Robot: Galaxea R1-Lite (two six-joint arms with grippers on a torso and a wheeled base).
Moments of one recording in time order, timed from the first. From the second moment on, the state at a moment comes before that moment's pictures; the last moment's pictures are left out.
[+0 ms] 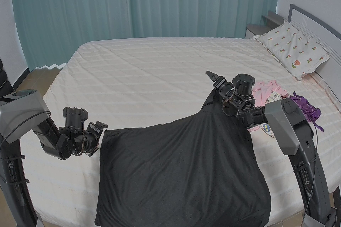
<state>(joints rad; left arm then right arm) -0.08 2.21 -0.82 -0.73 -0.03 -1.15 0.27 2.78 -2.00 -0.82 0.08 0.90</state>
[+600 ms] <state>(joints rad) -0.08 2.22 -0.81 -0.73 -0.03 -1.15 0.25 2.83 -2.00 -0.81 0.05 0.82</state>
